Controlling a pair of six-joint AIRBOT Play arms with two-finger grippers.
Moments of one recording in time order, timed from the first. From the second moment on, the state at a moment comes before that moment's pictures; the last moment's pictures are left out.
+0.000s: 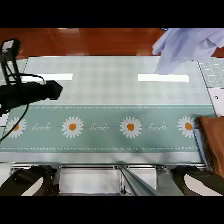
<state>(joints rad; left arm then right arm) -0.30 -0.76 0.97 1.58 -1.01 -1.89 0.08 -1.19 2.05 -1.51 1.12 1.51</state>
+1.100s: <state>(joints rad) -0.19 -0.77 0.80 1.51 -0.92 -1.86 0.66 -1.47 1.40 -0.89 1.11 1.35</state>
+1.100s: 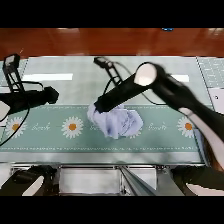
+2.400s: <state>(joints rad) -0.47 -1.09 0.54 0.74 -1.00 -1.48 -0.33 -0.92 0.54 -0.99 1.13 1.33</state>
